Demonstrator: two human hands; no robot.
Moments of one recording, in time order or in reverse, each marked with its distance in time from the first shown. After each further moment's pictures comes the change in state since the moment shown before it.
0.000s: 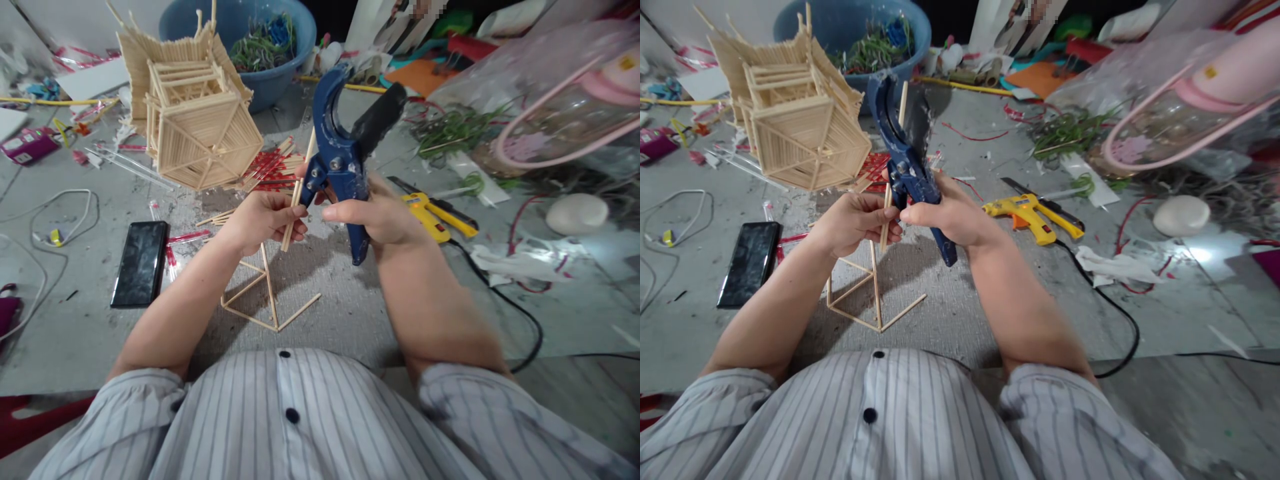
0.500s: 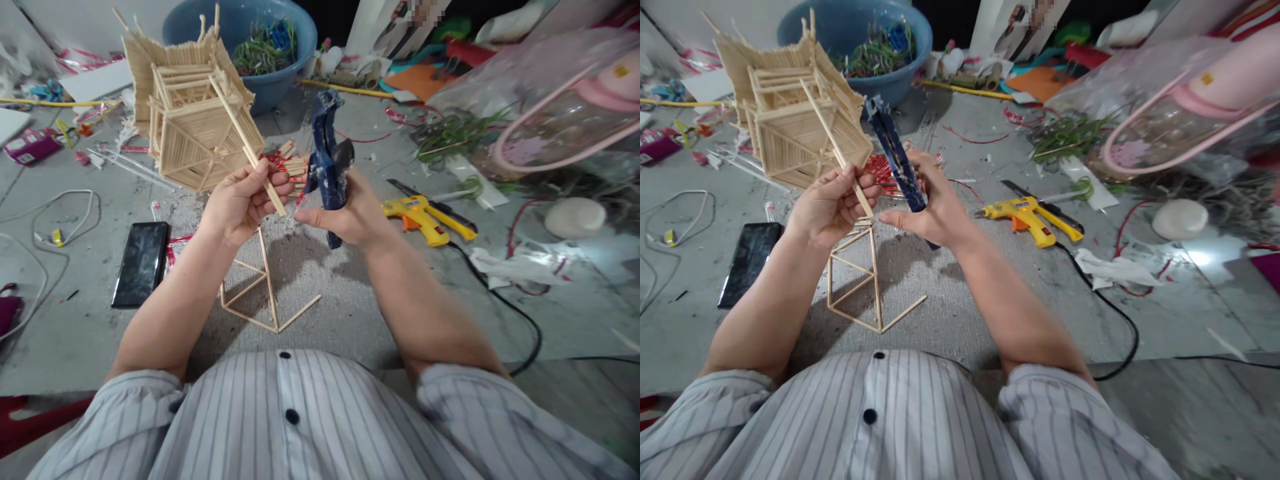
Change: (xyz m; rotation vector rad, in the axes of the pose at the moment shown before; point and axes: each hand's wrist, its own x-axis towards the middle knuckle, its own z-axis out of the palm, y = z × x) left_hand -0.003 0.016 -0.013 -0.429 0.262 0.203; right_hand 0.016 0.027 0.005 -0.238 0.106 -0.260
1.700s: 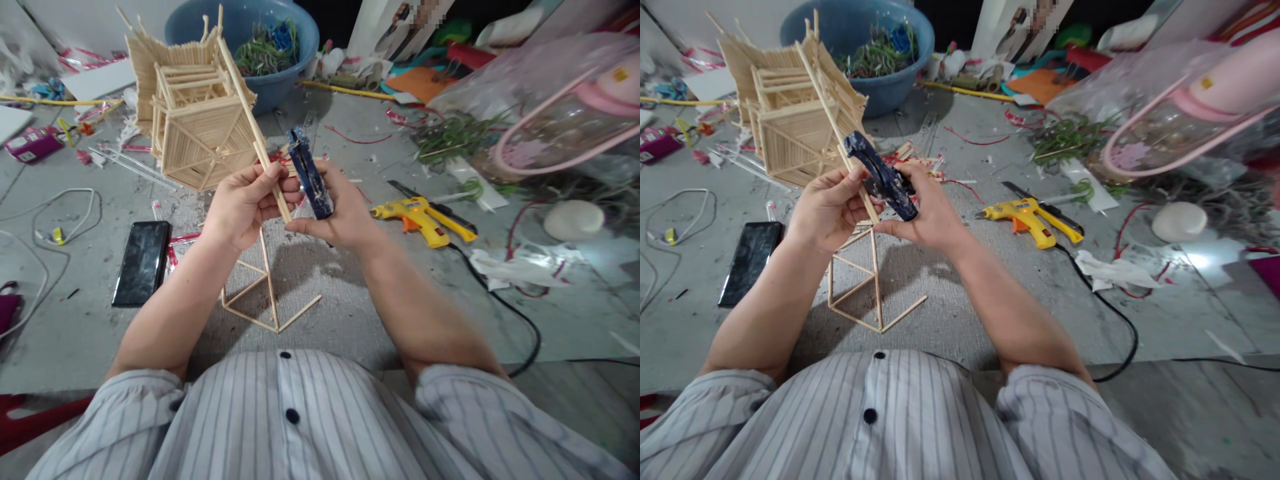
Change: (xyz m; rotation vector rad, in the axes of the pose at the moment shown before) left_hand -0.008 -0.003 0.002 0.142 -0.067 0.072; right_hand 0.001 -0.010 0.008 -0.121 -0.052 -0.026
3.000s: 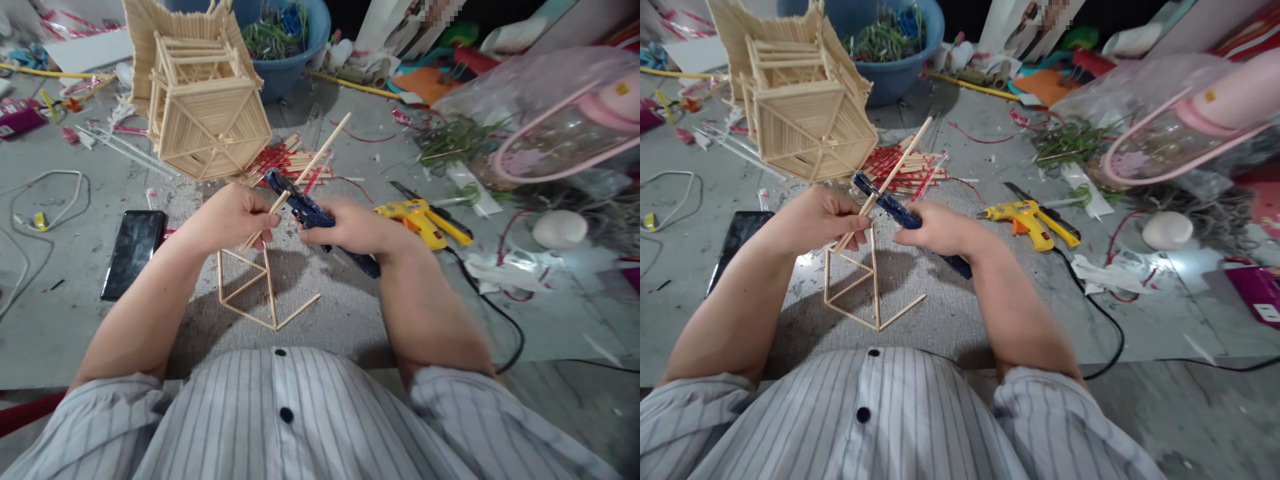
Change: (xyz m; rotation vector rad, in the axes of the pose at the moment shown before) left_hand -0.011 0.010 -0.036 0.768 -0.344 0.035; right_hand 0.002 -0.011 -0.014 -0.144 -0.511 0.359
